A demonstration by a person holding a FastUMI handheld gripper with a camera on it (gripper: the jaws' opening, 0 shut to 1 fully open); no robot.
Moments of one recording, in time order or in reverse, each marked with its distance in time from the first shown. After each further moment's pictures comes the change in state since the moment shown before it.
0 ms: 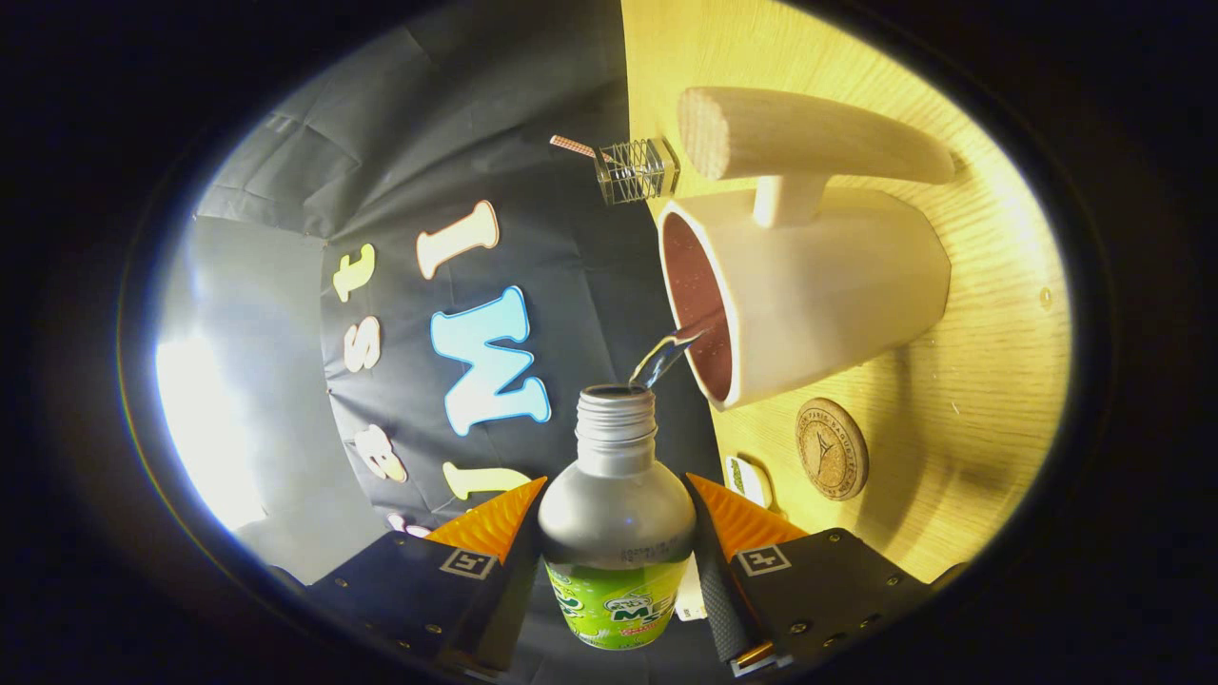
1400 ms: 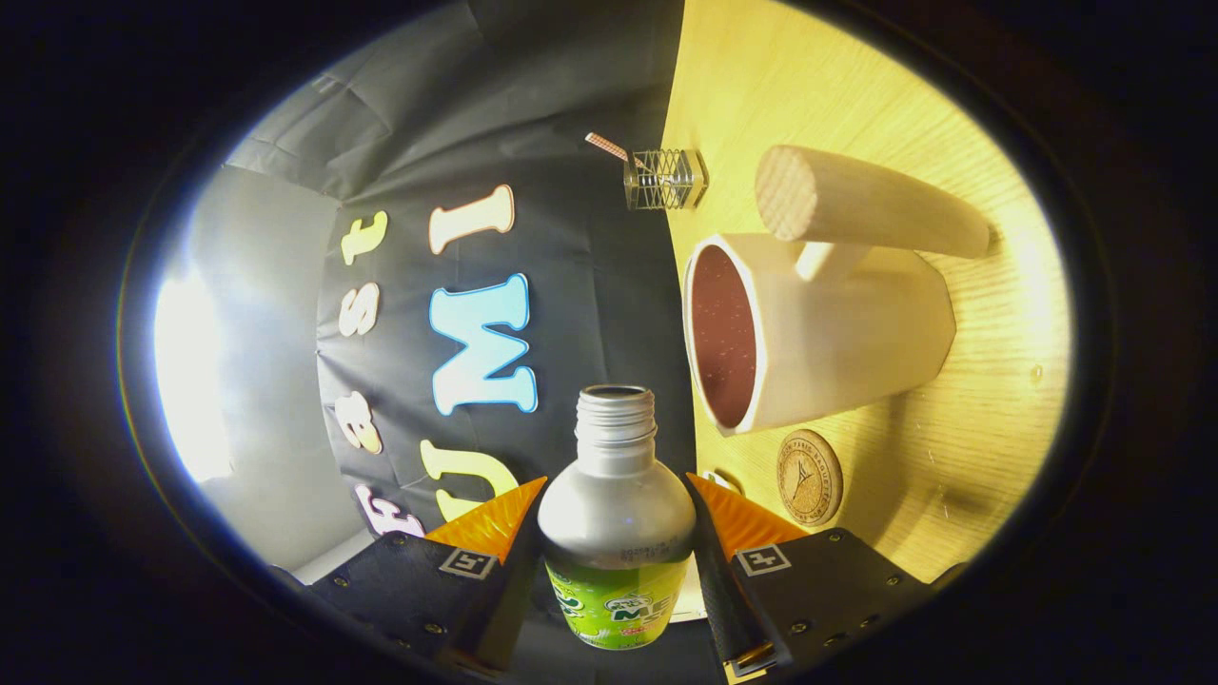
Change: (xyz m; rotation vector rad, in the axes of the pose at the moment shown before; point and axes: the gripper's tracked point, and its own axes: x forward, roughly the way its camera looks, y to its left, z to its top) arm -0.003 -0.005 0.008 -0.147 0.001 -0.039
